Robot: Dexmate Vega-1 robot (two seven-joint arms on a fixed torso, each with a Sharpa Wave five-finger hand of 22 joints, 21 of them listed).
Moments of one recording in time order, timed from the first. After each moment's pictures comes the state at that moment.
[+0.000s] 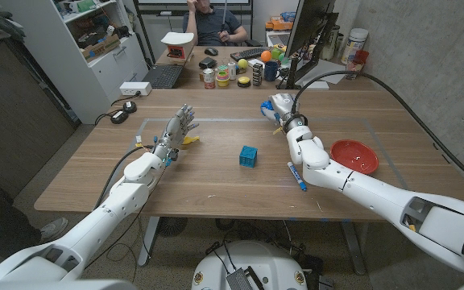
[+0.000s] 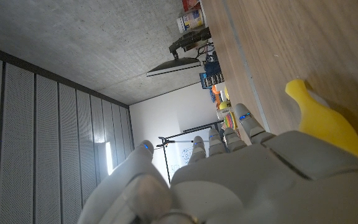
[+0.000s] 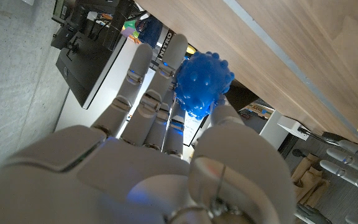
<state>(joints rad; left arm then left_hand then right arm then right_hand) 0.85 0.54 0.38 -1.24 -0.68 -0.33 -0.18 0.17 0.06 0.32 0.13 0.26 -0.08 -0.08 0.20 0.19 -0.03 -0.01 0.20 0.19 -0.10 0.01 0.19 0.19 -0.11 0.05 0.73 0.17 -0.52 -0.55 -0.98 -1.54 -0.89 -0.60 -0.28 0.63 0.11 0.40 -0.12 0.23 0.63 -0.03 0.39 0.25 0.87 -0.03 0.53 0.29 1.13 -0.19 0.49 0.37 0.57 -0.05 1.08 0.37</state>
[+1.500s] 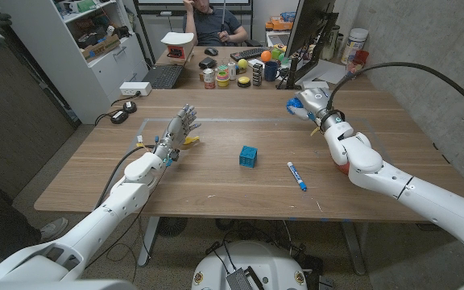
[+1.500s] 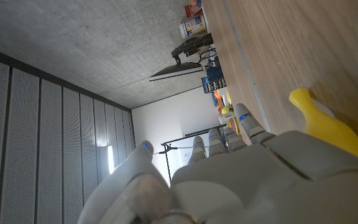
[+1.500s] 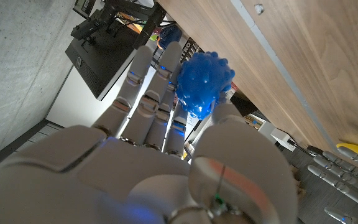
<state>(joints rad) 0.85 0.54 0.39 -1.24 -0.68 -0.33 -0.20 0.17 0.06 0.31 0.13 0.26 -0.08 -0.08 0.20 0.19 -0.04 -0.01 0.20 0.19 -0.10 0.01 0.19 0.19 -0.11 0.06 0.71 0.17 -0.71 -0.88 -0.75 -1.81 -0.94 -0.45 -0.17 0.65 0.09 0.40 -0.12 0.23 0.64 -0.06 0.39 0.26 0.86 -0.04 0.51 0.28 1.01 -0.16 0.39 0.35 0.53 -0.05 1.11 0.36</state>
